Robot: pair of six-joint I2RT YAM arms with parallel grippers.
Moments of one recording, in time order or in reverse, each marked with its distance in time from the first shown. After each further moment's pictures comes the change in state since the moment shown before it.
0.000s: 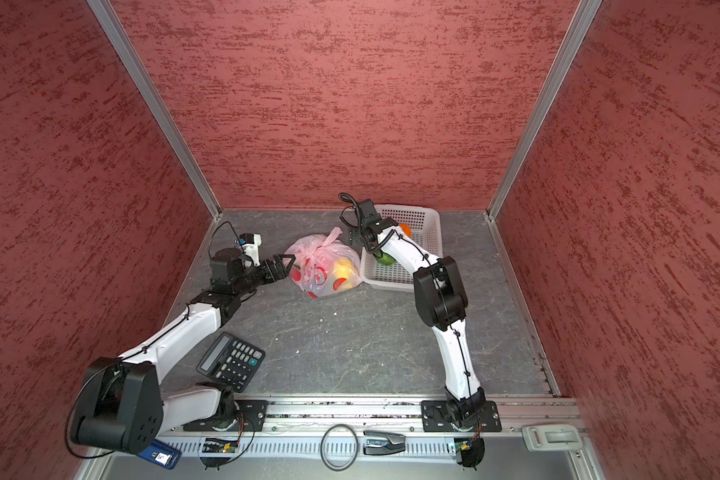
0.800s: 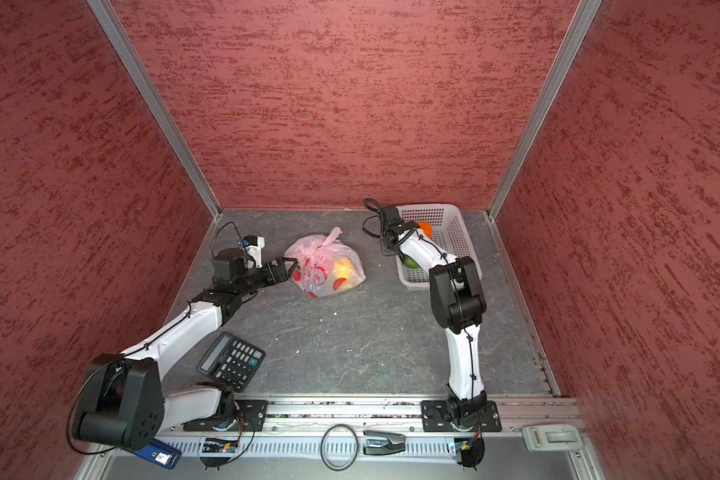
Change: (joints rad) left arm -0.003 0.018 0.007 -0.043 0.038 0.003; right arm -0.150 -0.129 -0.230 -0.039 0.169 -0.211
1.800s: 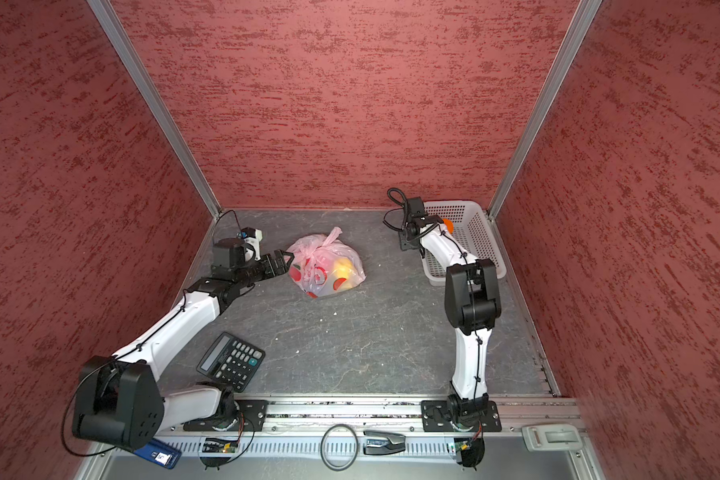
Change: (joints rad) left arm -0.010 0.006 0.150 -0.249 -0.129 0.042; right arm -0.076 -0.103 0.003 -0.052 -0.112 -0.090
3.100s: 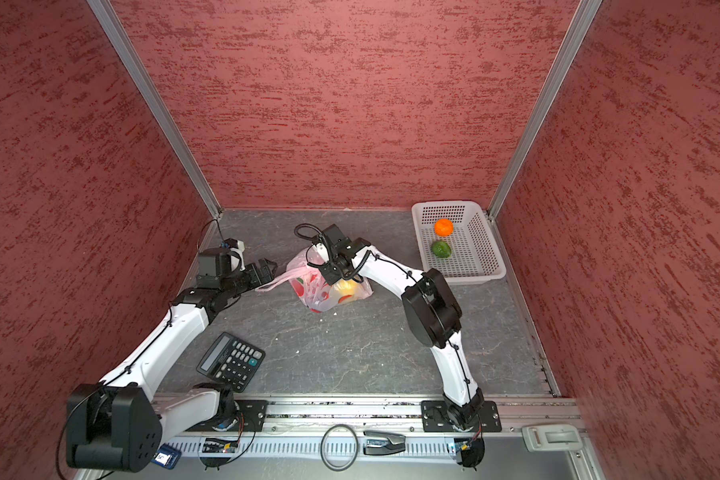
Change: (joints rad) left arm 0.095 -0.116 -0.061 -0.124 -0.053 0.000; right arm 0.487 0.056 -0.019 0.043 -0.247 -0.081
